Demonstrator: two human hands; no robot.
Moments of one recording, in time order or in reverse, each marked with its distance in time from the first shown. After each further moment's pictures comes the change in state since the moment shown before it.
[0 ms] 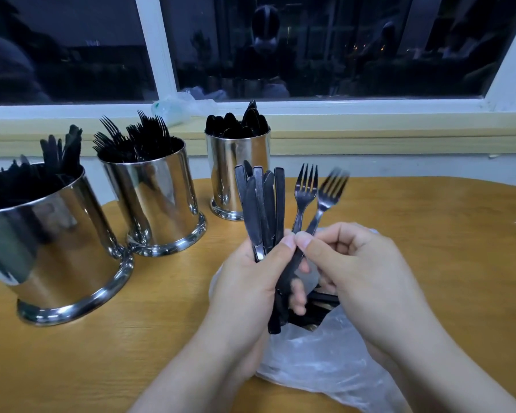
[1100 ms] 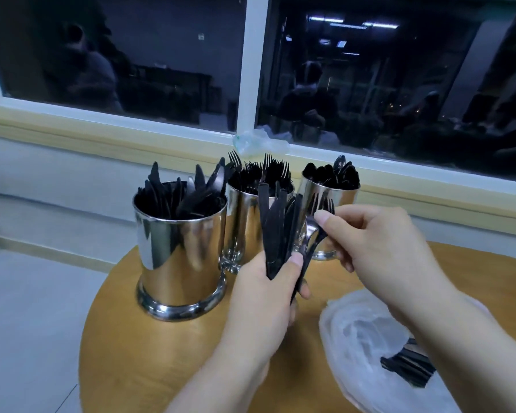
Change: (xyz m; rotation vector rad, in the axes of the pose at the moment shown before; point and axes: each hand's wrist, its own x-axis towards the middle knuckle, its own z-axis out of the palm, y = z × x) left_hand -0.025 0.060 -0.106 0.080 0.223 0.143; right_hand 0.032 -0.077 0.118 -0.523 -0.105 -0.331
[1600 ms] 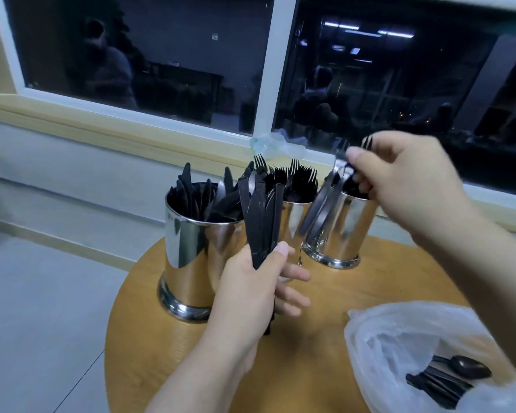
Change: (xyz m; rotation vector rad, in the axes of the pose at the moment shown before) left_hand 0.008 0.014 -0.051 -0.060 0.016 0.015; right_hand 0.069 -0.045 0.001 -0.193 0.147 -0.238
